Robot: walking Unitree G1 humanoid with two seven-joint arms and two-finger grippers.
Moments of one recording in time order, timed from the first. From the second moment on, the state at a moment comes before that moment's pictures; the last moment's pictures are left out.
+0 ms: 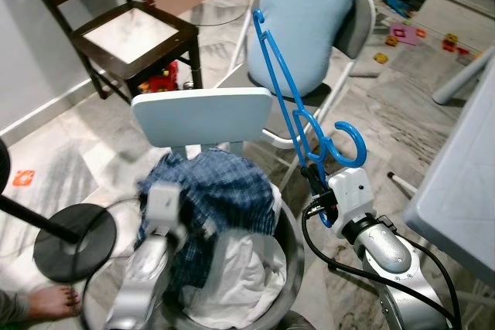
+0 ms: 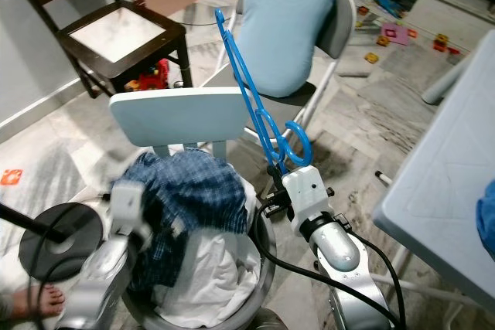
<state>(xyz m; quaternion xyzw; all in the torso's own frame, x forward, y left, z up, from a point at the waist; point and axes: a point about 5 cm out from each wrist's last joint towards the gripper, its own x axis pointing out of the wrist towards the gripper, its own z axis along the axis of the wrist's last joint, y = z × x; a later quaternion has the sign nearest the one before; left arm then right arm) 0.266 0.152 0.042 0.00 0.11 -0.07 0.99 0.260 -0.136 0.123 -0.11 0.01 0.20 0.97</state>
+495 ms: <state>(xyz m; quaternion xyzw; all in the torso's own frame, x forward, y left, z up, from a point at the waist) 0.275 0.157 0.059 0.05 0.11 -0.05 0.99 0.262 -0.133 0.121 -0.10 0.01 0.20 0.97</state>
